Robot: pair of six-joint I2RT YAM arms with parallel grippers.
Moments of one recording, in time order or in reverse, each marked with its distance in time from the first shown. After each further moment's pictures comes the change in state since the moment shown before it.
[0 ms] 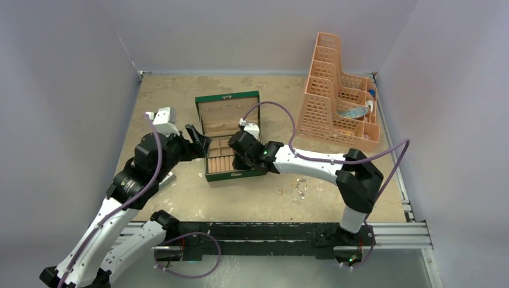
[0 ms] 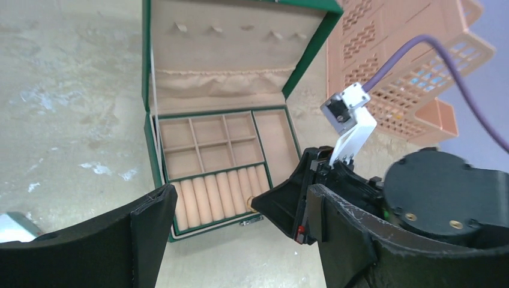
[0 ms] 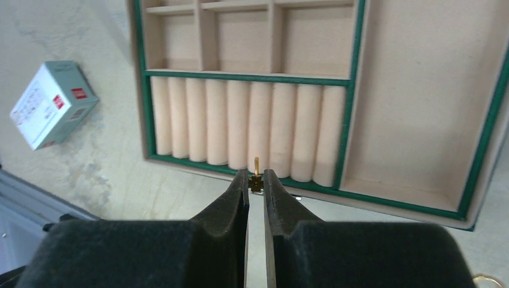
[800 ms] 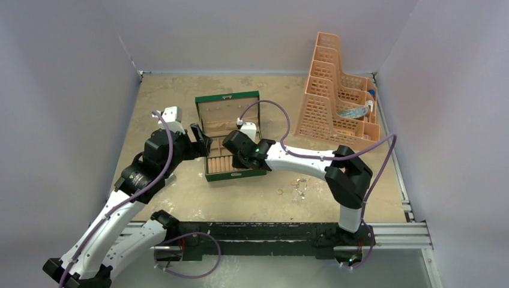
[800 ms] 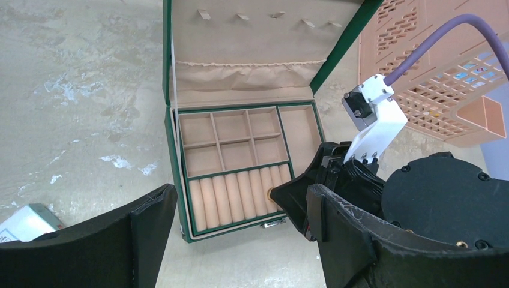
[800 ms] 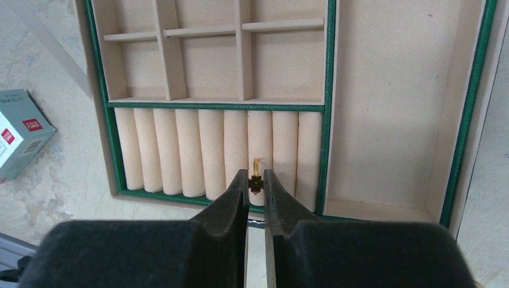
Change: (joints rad) left arm 0.000 0.026 -0.026 0.015 -0.064 0.032; right arm 0.000 0.098 0.092 -0.102 0.113 -0.001
